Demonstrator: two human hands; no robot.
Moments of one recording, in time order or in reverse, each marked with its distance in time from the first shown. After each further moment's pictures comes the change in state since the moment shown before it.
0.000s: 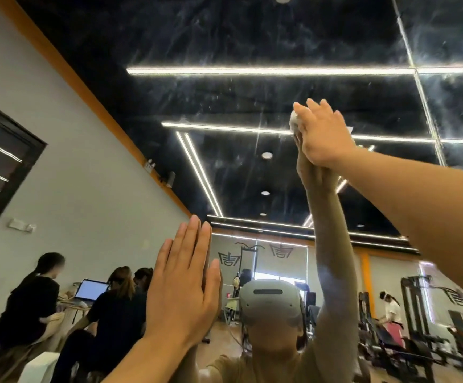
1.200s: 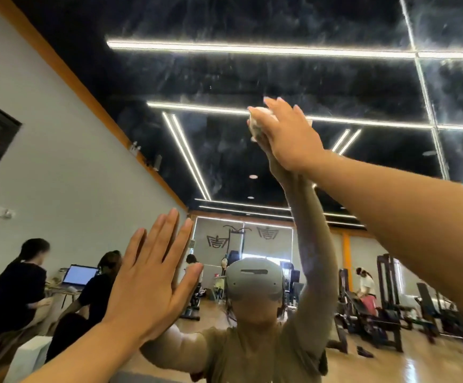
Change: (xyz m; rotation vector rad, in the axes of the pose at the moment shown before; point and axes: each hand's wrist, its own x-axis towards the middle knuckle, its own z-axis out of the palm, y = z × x) left_hand -0.017 -0.056 -0.031 0.146 -0.196 0.144; right_hand -0.021 -0.056 0.025 0.019 0.021 -0.197
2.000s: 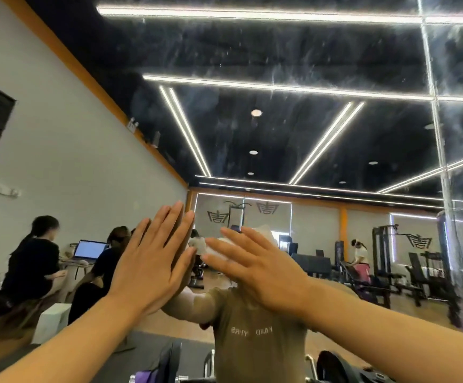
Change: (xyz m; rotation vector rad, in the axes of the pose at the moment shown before) left_hand -0.031 -0.030 -0.018 -0.044 -0.127 0.050; right_hand -0.215 -0.127 0.023 0.102 -0.196 -0.571
